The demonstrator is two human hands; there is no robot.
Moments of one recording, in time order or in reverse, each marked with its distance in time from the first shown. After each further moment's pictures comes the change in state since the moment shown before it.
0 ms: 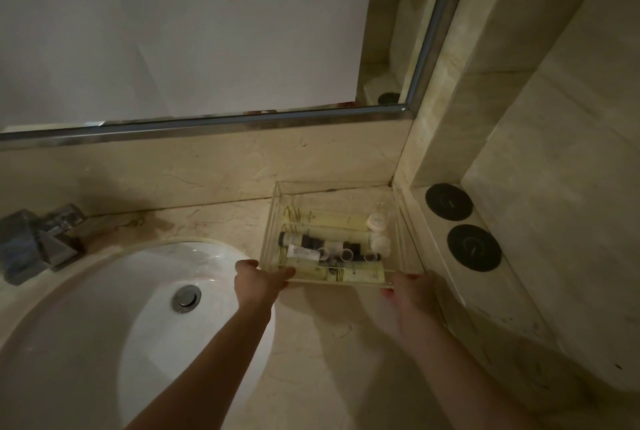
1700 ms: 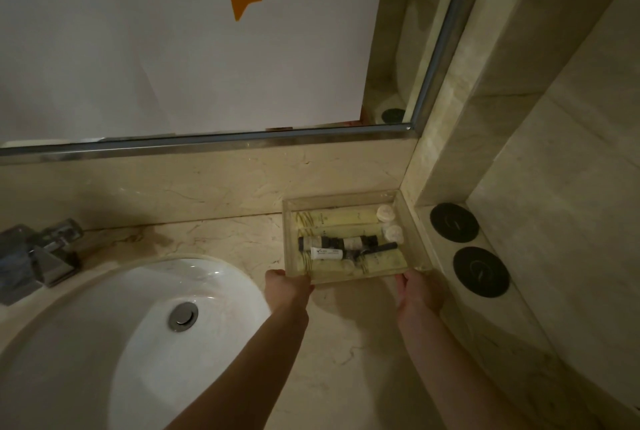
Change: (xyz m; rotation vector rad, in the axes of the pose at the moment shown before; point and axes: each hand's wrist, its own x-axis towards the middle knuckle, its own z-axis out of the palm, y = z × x) left_hand 0.002 0.015 0.054 -0.229 0.011 -0.130; right_hand 0.017 -0.046 0.023 0.297 0.032 0.116
